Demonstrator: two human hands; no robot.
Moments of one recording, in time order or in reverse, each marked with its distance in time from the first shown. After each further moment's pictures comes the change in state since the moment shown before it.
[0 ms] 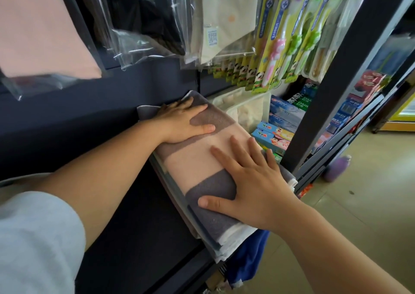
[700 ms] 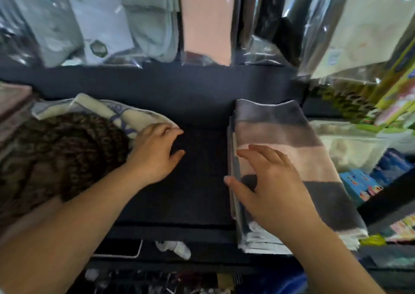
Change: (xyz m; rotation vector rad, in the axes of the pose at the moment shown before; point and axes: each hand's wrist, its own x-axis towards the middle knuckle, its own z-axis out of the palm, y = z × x) left_hand -0.262 -0.025 0.059 0.078 0.517 -0.653; right_hand 0.003 -0.042 -0.012 0.215 0.208 -0.574
